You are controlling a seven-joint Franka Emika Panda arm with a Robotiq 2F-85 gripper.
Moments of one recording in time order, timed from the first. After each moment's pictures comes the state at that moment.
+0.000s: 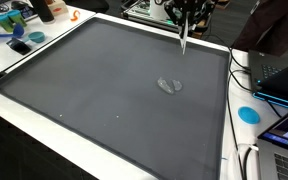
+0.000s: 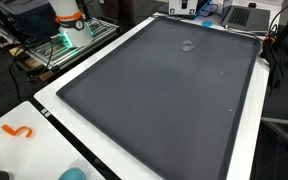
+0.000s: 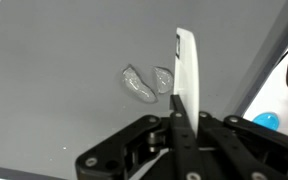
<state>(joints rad) 0.23 0.10 0.21 -2.10 0.03 2.28 0.02</state>
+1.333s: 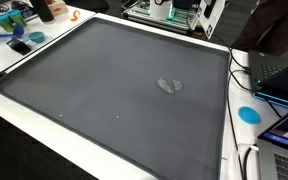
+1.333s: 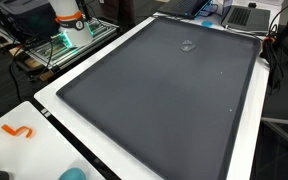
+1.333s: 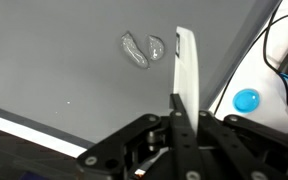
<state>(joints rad) 0.31 0.21 0.23 -1.73 -0.11 1.97 0.12</state>
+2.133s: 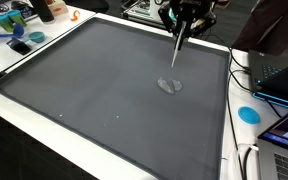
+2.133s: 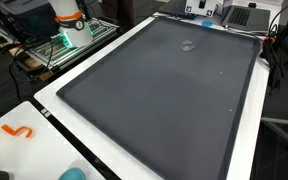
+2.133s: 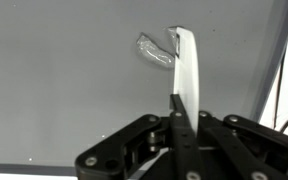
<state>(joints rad) 0.28 0.32 0.16 -1.77 -0.10 2.12 0.38</state>
